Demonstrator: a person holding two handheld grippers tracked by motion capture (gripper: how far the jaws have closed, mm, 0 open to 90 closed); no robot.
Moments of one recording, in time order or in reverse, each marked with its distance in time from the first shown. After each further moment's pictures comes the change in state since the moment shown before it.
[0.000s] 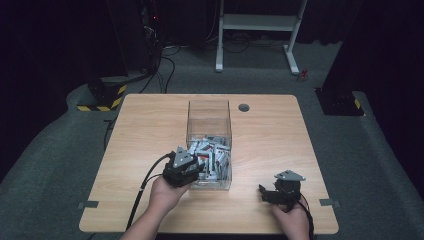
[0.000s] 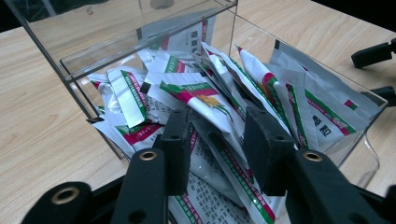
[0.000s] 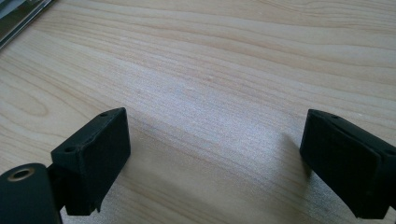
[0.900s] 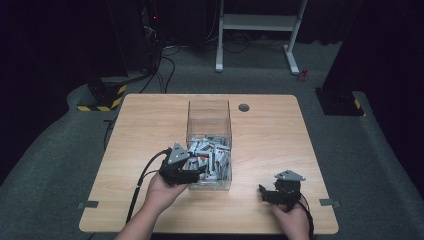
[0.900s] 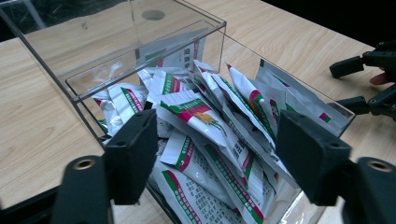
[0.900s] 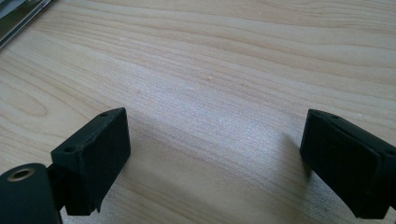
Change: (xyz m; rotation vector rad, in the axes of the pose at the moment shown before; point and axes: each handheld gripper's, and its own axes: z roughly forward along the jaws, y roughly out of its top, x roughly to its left) left arm 0.008 0.011 -0.011 -0.024 -0.045 -0.007; right arm 0.000 0.000 0.000 0.000 -0.001 0.001
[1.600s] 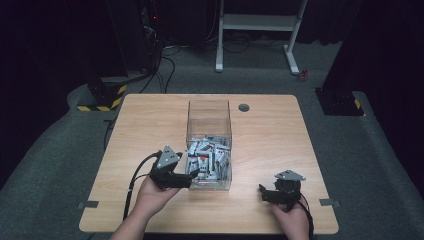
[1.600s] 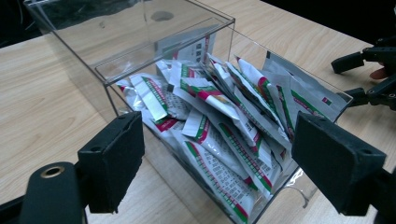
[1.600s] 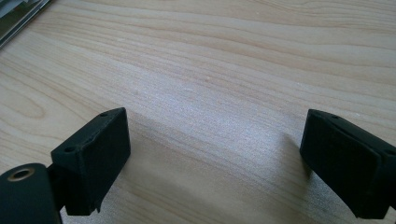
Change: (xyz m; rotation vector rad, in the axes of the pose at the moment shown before) left arm 0.006 -0.009 -0.021 -0.012 0.001 0.015; right arm 0.000 0.000 0.000 -0.001 -0.005 0.006
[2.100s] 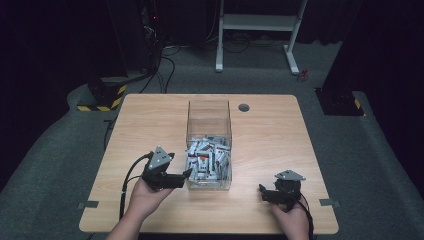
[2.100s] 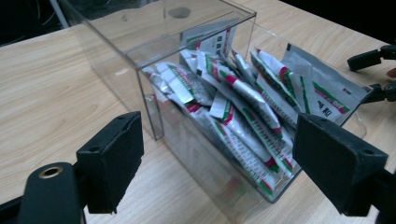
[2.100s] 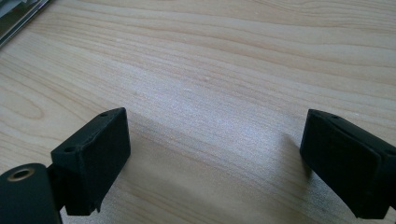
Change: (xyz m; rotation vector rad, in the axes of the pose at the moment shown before) left arm 0.011 -0.009 -0.012 -0.005 0.039 -0.024; right arm 0.000 0.000 0.000 0.000 -0.003 0.004
